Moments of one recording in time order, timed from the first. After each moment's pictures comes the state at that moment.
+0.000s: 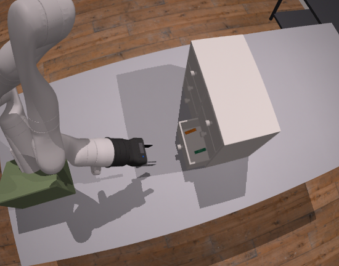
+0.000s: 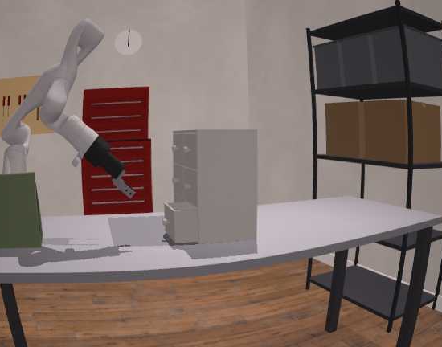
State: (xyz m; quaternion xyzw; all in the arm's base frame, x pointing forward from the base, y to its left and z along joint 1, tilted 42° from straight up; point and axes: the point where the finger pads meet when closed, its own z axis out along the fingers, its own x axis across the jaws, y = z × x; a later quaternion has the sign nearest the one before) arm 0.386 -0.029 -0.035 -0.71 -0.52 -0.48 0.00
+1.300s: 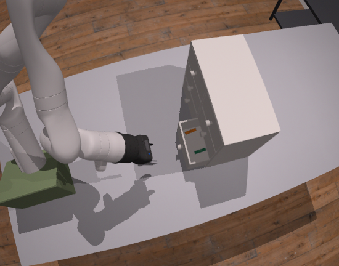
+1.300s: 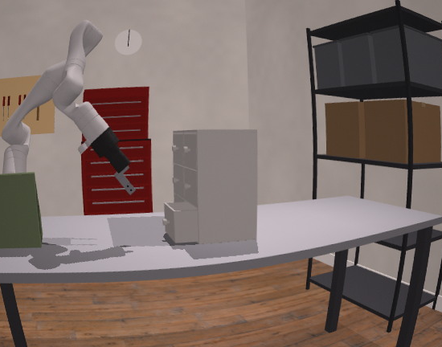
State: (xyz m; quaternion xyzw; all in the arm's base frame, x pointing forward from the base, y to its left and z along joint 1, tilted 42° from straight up) arm 0.390 -0.035 -0.028 -0.70 -0.56 -0.43 0.06
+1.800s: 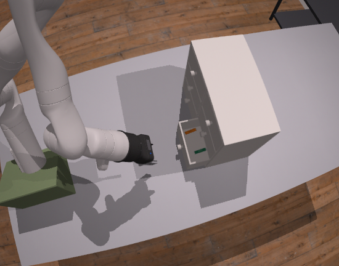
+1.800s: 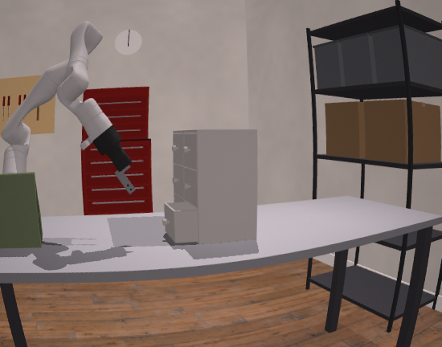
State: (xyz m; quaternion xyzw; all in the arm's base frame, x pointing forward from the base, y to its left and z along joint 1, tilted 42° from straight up) arm 0.391 -0.036 -0.027 -0.70 -0.58 -0.42 0.08
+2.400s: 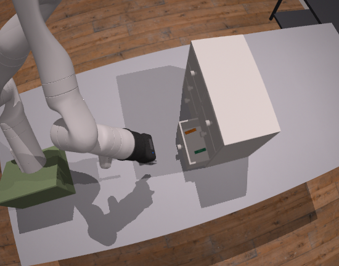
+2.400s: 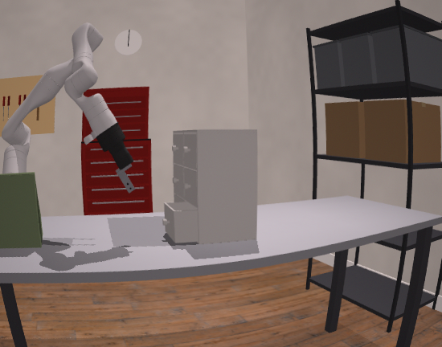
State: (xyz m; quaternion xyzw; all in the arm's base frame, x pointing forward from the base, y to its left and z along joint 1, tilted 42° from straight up) arm 0.391 -0.038 -0.024 -0.69 -0.59 -0.39 0.11
